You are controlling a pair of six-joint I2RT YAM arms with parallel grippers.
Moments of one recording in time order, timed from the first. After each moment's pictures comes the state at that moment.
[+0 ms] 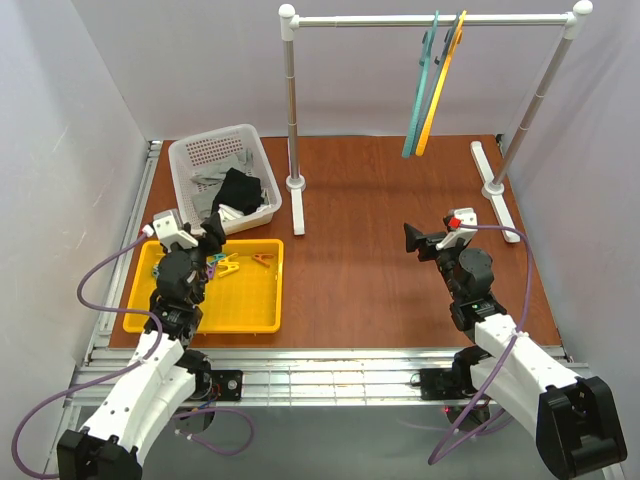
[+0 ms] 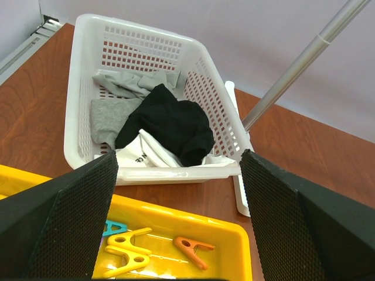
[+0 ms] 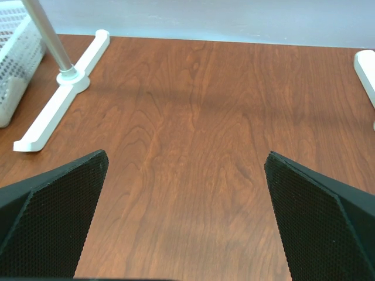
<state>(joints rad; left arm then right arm) -0.26 0.63 0.39 0.25 -0.36 -0.34 0.32 0.85 0.27 0.57 0.05 0.08</state>
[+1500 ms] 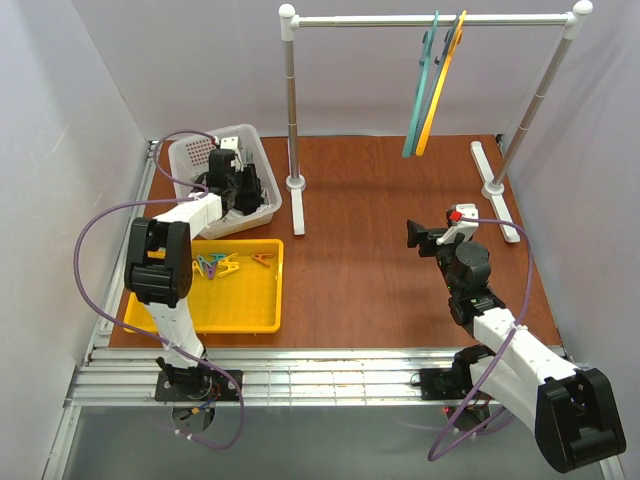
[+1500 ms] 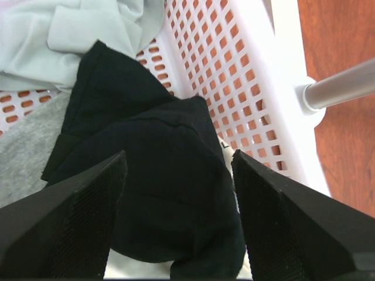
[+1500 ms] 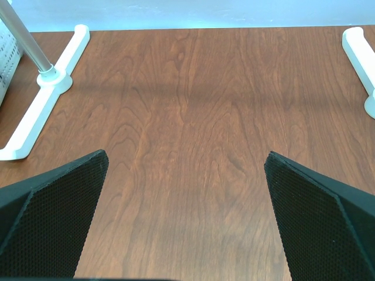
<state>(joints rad) -0.16 1.88 1.28 0.04 -0.05 -0.18 0.32 0.90 0.31 0.52 0.13 0.12</state>
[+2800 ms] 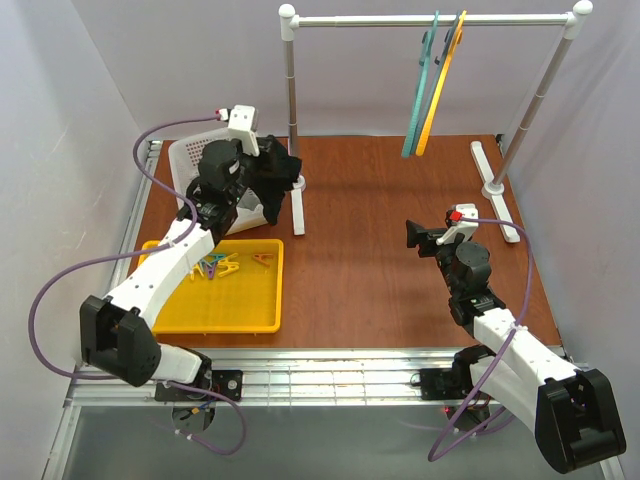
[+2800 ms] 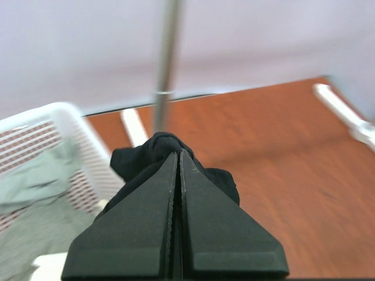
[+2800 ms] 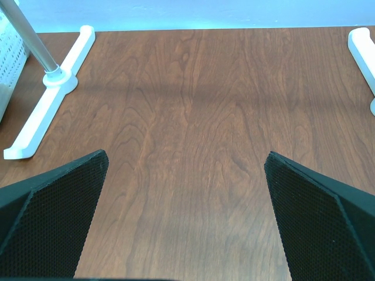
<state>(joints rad) -0.40 1.38 1.21 0.11 -0.06 -0.10 0.32 0.89 0.31 0.52 0.11 0.12</state>
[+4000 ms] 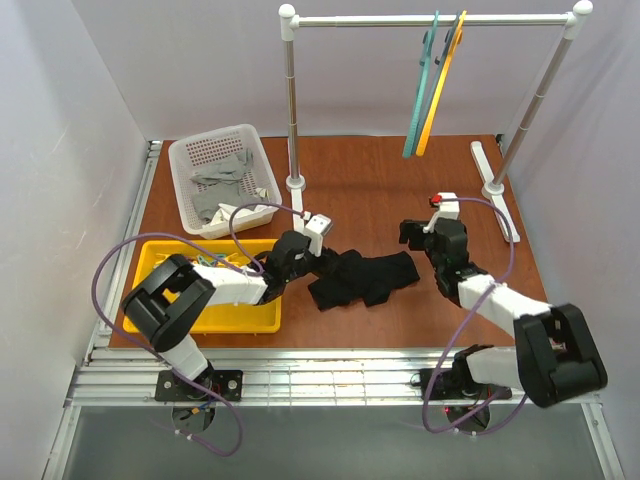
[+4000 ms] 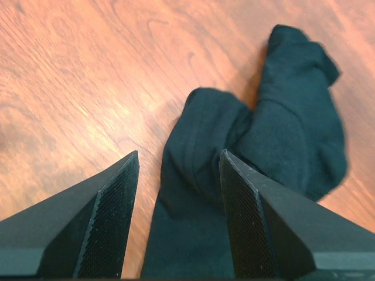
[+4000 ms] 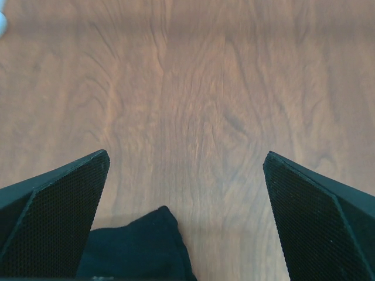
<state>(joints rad) -0.77 1.61 0.67 0.52 0.08 -0.23 0.32 1.19 0.44 0.42 0.17 0.17</state>
